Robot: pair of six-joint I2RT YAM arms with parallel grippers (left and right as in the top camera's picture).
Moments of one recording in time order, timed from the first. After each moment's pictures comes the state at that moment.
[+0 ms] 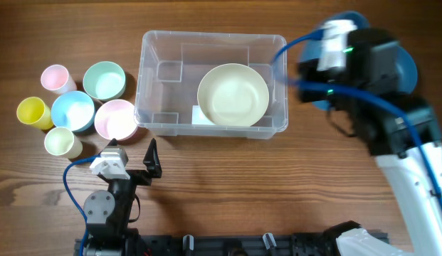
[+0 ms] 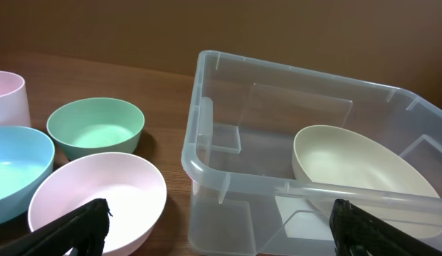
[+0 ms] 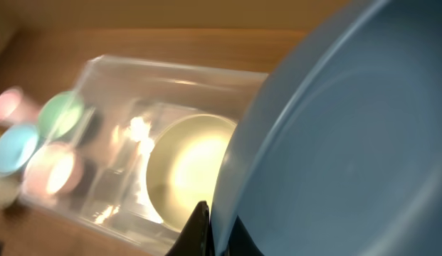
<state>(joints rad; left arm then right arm) -0.04 0.01 0.07 -0.22 0.07 -0.20 0.34 1.29 1.49 -0.90 -0.08 0.18</state>
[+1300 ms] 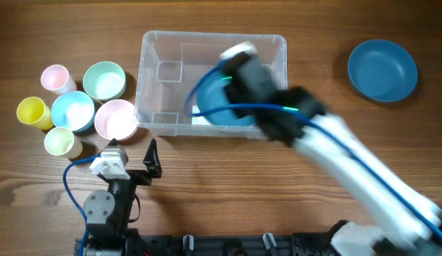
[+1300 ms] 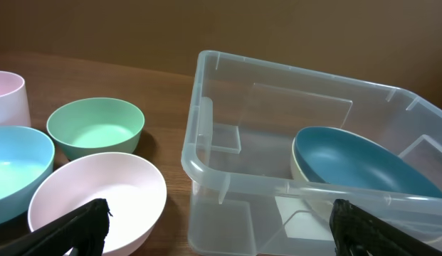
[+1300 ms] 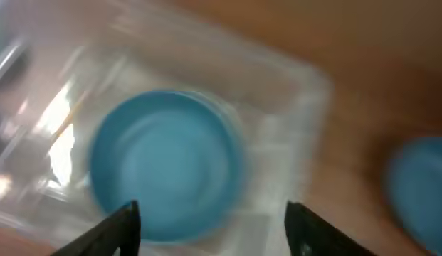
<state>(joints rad) -0.04 0.01 0.07 -0.22 0.07 -0.20 0.68 1.48 1.52 -0.92 0.39 0.18</state>
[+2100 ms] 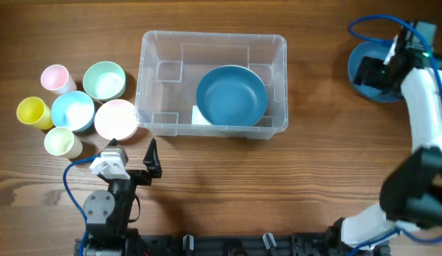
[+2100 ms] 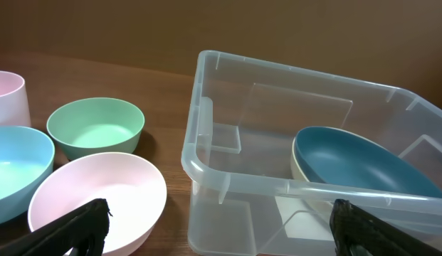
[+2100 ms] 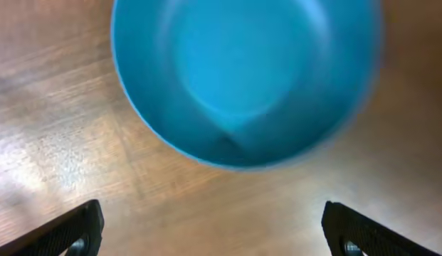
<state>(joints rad) -0.04 0.01 0.07 -0.22 0.07 -0.20 -0.26 1.80 1.46 -0.84 0.11 0.06</state>
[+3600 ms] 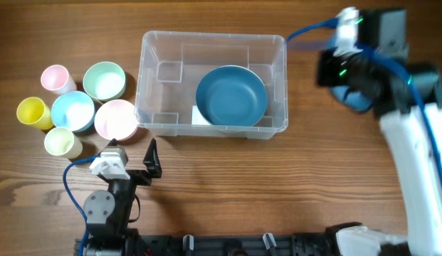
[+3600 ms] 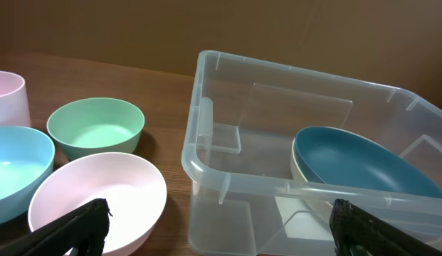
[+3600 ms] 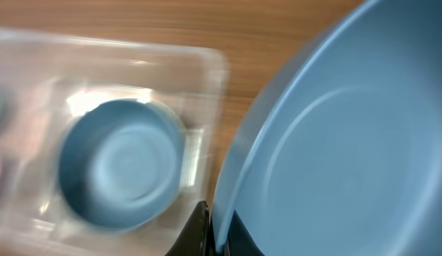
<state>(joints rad) -0.04 0.01 0.07 -0.22 0.07 -0.20 0.21 1.42 1.63 -1.08 -0.02 0.09</state>
